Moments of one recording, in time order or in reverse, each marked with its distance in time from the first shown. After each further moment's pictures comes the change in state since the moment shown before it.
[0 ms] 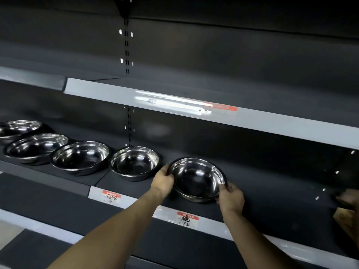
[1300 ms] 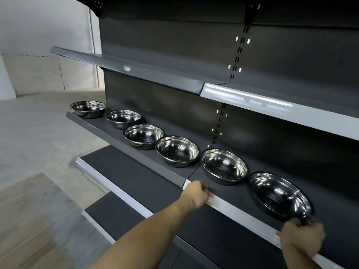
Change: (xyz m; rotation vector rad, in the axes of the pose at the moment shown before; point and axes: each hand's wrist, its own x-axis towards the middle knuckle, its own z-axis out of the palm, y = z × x) left_hand -0.046 -0.029 -0.208 0.512 0.039 0.010; right_hand -0.112 0.006 0.096 -0.221 0.273 -0.117
